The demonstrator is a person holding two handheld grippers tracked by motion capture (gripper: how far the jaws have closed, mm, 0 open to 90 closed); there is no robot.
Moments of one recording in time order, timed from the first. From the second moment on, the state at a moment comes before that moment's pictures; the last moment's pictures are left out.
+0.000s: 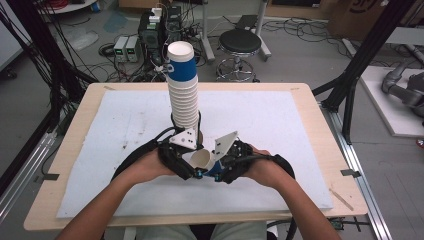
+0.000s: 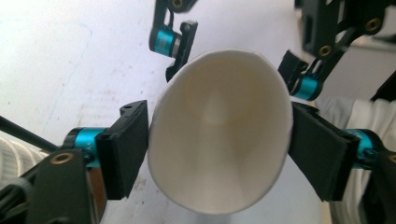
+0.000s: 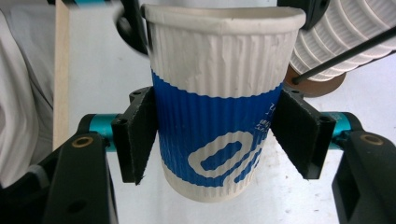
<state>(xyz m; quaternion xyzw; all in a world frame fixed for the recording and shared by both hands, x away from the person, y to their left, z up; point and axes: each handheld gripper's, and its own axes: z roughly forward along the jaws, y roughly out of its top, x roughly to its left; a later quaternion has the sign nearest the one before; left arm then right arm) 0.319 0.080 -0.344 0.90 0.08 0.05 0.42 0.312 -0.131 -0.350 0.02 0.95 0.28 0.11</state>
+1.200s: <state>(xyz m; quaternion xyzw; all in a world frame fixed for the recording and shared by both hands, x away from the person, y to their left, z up) 0.316 0.180 -0.389 0.69 0.21 0.15 0.67 0.311 -0.244 -0.377 0.19 0.81 0.53 0.14</state>
